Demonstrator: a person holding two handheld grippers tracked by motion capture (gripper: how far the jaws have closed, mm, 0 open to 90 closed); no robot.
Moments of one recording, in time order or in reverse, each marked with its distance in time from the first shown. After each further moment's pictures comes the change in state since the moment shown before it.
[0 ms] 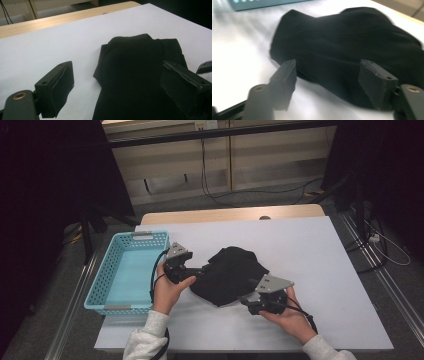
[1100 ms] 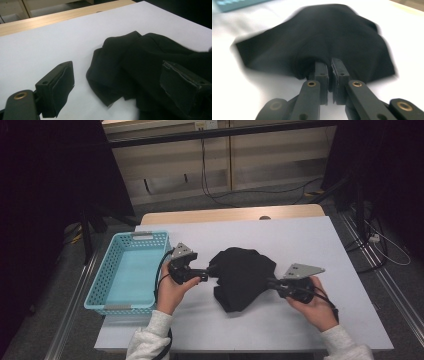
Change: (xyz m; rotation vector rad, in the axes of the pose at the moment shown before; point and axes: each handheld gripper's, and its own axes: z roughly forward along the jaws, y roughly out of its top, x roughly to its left) left arm -0.009 0.002 0.010 0.014 -0.029 0.016; right arm -0.053 -0.009 -0.050 0.060 -0.036 0.111
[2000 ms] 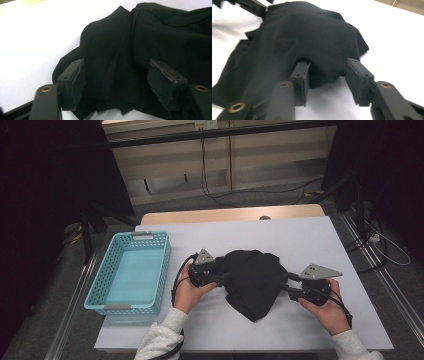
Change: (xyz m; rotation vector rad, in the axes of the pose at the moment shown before) left arm -0.020 -0.017 0.052 0.101 -0.069 0.127; right arm -0.013 -0.016 -0.024 0.000 -0.154 0.056
